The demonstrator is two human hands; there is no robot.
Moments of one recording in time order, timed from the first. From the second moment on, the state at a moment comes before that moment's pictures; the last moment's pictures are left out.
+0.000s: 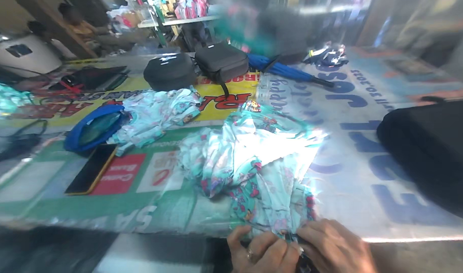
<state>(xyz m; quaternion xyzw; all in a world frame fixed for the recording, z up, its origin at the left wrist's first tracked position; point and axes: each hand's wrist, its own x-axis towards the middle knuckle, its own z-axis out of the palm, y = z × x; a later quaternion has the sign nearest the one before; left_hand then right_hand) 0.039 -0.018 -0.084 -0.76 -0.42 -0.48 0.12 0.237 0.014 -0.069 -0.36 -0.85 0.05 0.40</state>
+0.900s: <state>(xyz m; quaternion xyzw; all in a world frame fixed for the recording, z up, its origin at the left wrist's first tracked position) 0.042 -0.017 -0.083 -0.77 -0.42 -0.48 0.11 0.235 0.021 -0.062 -0.36 -0.85 0.07 0.37</state>
